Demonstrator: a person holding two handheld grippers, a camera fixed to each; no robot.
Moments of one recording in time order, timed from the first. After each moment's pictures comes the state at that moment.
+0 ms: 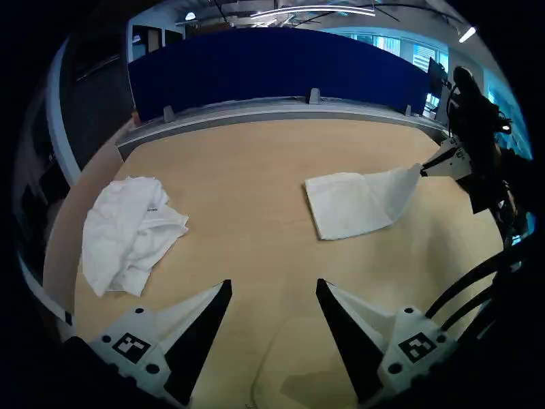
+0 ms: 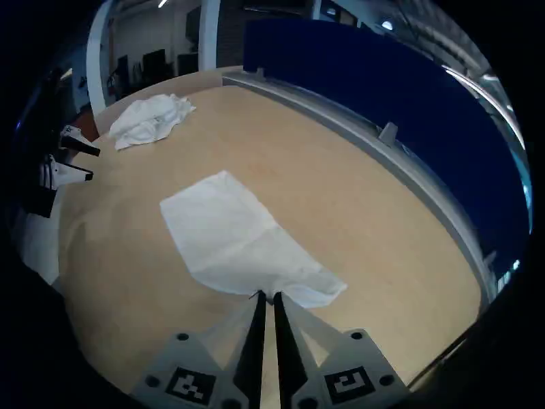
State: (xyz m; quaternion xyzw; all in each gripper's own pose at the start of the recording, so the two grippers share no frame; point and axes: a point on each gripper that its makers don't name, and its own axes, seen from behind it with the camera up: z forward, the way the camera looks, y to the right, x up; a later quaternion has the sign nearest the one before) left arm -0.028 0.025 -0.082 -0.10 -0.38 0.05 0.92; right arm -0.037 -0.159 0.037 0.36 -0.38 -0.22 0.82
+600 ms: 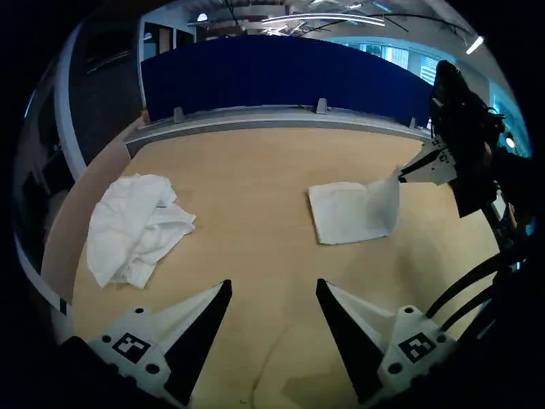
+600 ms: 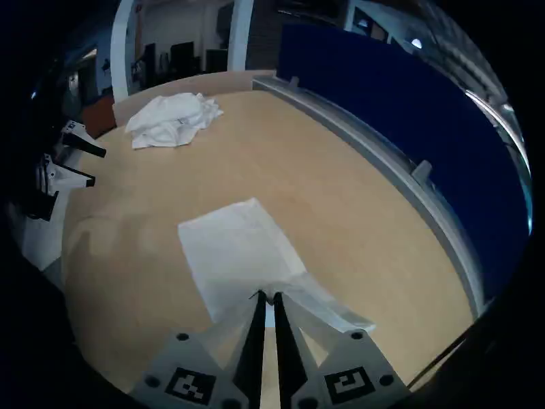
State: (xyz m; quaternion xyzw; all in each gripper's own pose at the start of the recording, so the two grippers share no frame) left arm -0.015 0.019 -0.089 -0.09 -0.37 0.02 0.92; right arm -0.028 -0.234 0.046 0.42 -0.36 -0.26 0.79
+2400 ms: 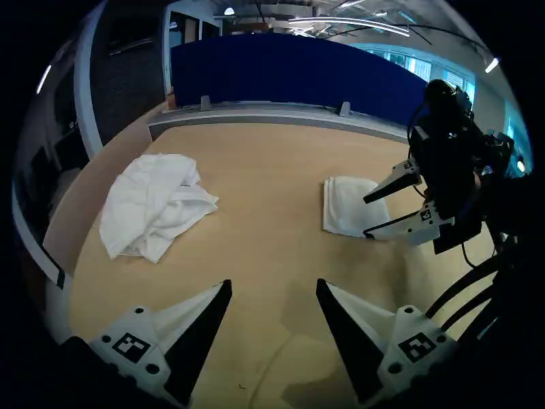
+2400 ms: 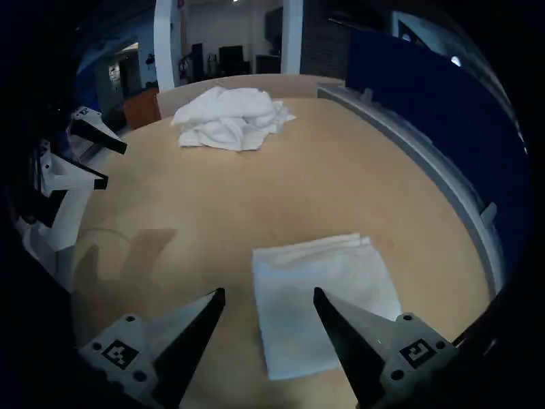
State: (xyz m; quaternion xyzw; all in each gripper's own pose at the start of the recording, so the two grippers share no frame) left arm -0.021 -0.003 -0.112 -0.04 -0.38 -0.01 0.93; right arm -0.084 -0.353 -0.001 0.52 -0.34 -0.24 0.74
